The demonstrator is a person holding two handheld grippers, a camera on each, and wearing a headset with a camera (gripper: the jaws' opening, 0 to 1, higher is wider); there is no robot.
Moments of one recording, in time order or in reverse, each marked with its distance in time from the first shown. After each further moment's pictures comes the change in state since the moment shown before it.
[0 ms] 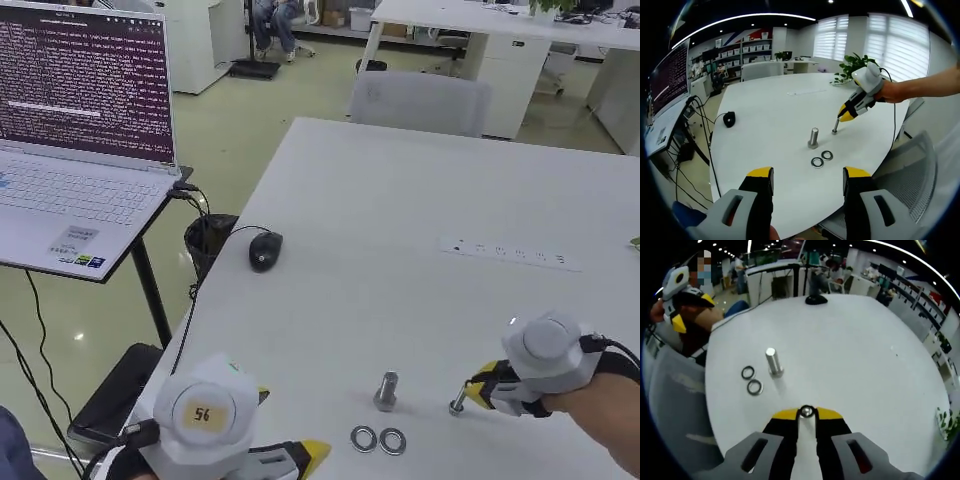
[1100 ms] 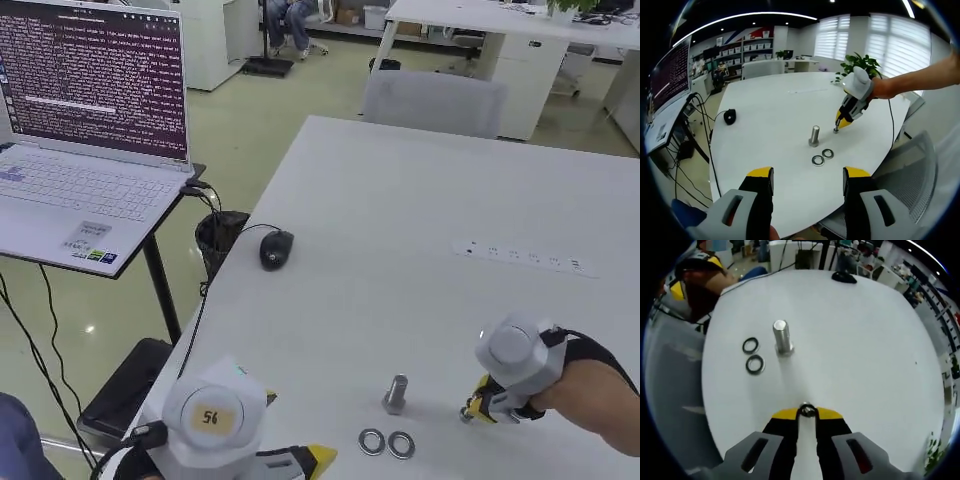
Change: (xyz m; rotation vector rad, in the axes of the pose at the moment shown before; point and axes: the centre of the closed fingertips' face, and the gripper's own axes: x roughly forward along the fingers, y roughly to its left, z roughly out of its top) left arm 0.000 0.003 -0.005 -0.015 0.009 0.004; right arm 0.033 0.006 -0.020 -0.179 0.224 0.098
